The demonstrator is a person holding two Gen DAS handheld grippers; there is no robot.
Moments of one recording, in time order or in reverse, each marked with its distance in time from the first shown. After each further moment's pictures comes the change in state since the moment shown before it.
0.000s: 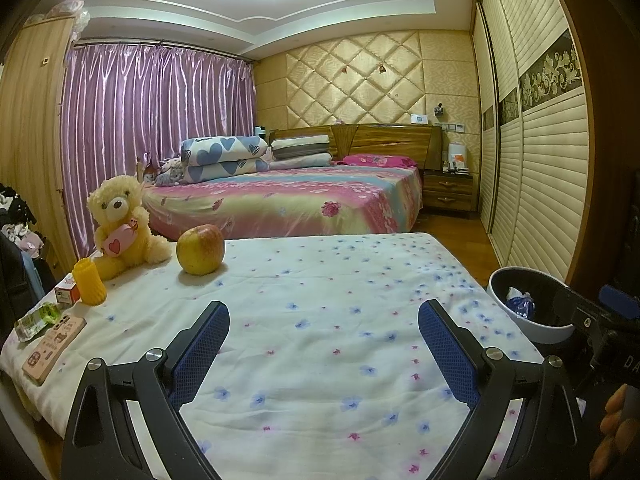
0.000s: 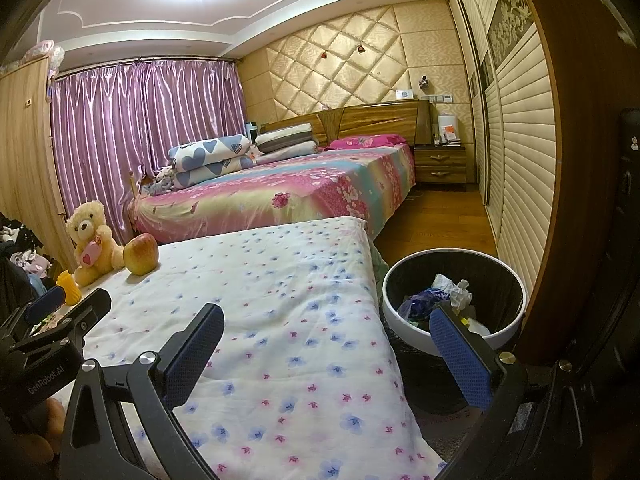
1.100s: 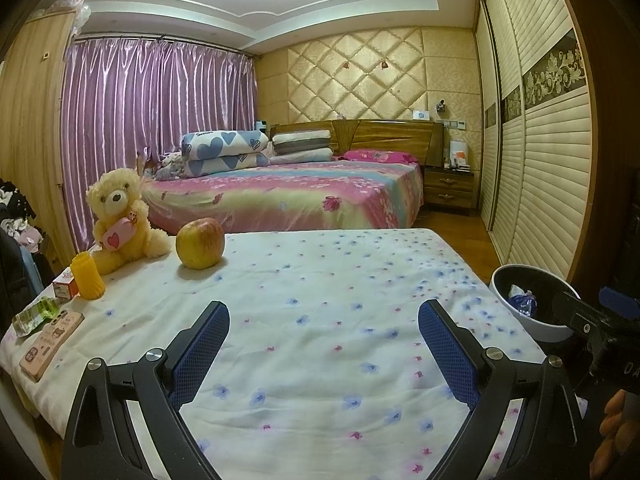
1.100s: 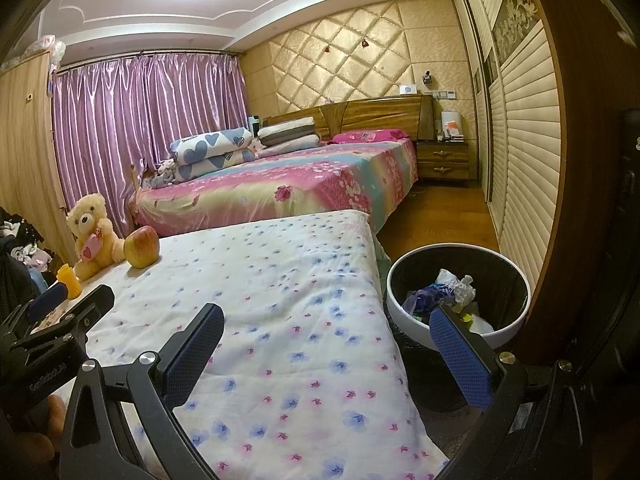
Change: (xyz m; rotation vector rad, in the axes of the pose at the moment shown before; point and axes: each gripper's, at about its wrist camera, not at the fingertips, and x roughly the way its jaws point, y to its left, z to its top) left arm 0.007 0.008 0.000 -0.007 0.017 -0.008; right arm 0.002 0.003 -0.001 -0.010 0.021 0.004
